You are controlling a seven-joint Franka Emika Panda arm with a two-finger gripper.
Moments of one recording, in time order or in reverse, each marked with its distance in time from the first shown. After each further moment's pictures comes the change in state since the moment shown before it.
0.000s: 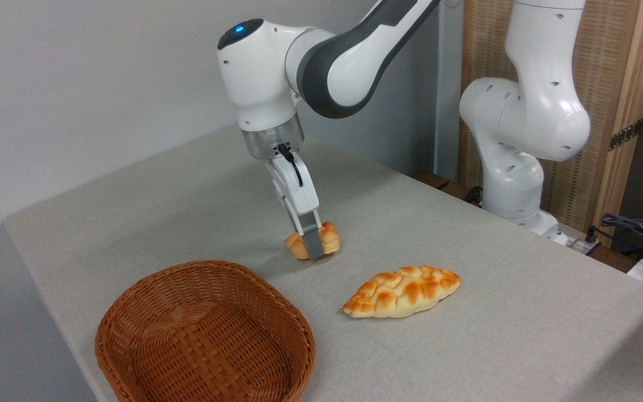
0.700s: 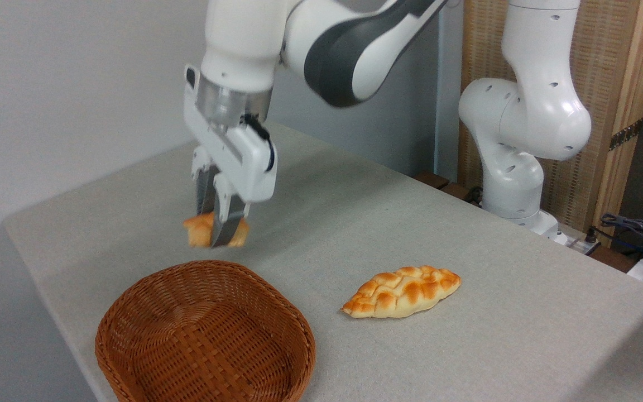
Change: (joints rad) arm 0.033 0.086 0.114 0.219 -0.309 0.291 0.041
